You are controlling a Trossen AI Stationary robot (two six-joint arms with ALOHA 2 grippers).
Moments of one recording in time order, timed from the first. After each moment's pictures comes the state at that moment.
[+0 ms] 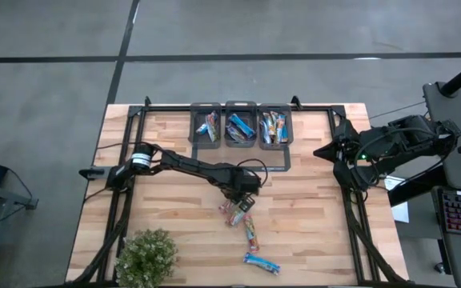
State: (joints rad) left arm -0.10 2.16 1.68 -0.86 -0.03 -0.89; right arm 0.31 0.92 1.39 -1.17 0.38 0.57
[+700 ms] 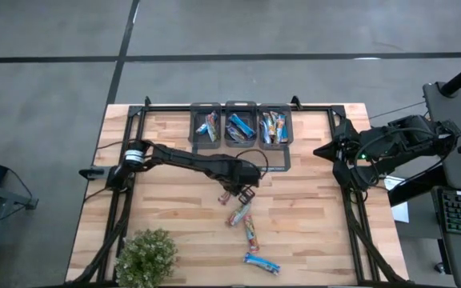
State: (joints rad) left arm -0.07 2.08 1.76 -1.00 -0.10 -0.86; right arm 0.31 0.92 1.39 -1.17 0.40 0.57
